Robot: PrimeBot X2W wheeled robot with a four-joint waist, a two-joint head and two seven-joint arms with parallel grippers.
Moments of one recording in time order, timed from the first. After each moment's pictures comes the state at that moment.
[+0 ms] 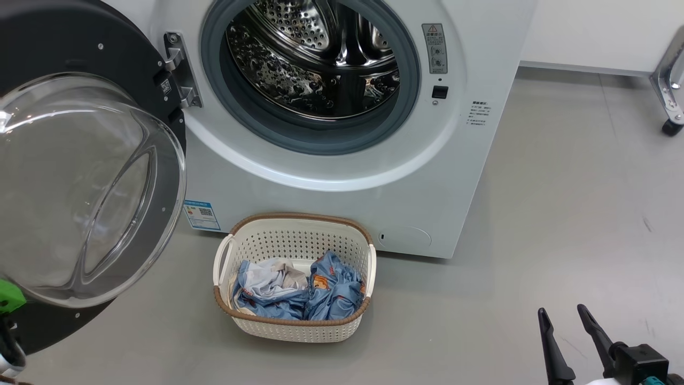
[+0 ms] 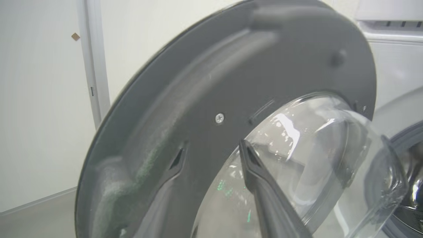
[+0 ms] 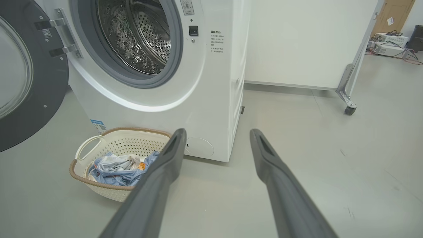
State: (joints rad) left arm -0.23 0.20 0.36 0.37 -0.34 0.07 -0.18; right arm 0.21 -0.10 0.04 0.16 0.17 0.12 -0.26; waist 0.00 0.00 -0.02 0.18
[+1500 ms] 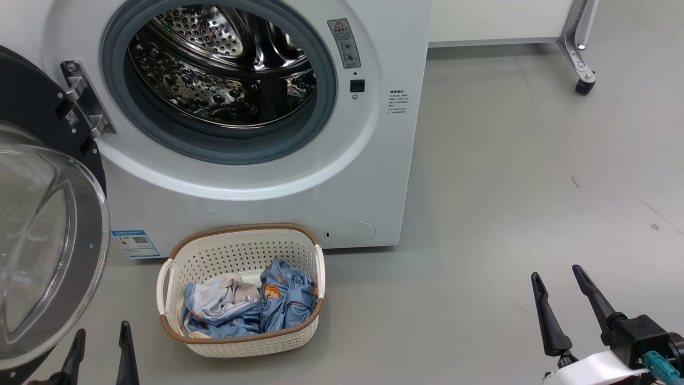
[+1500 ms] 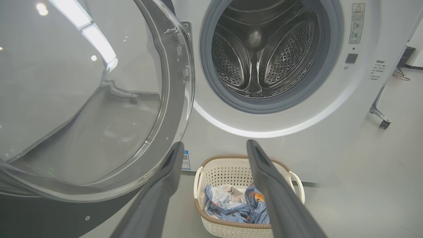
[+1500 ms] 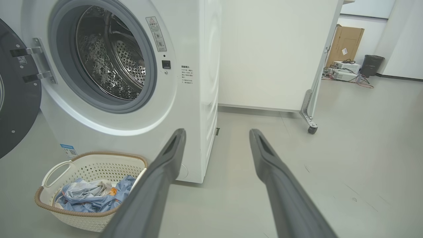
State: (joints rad) left arm 0.23 0.09 0.09 0.11 -0.30 -0.11 -0.24; right arm 0.15 -0.13 0.09 0.08 0.14 0.12 -0.26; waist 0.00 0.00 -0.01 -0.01
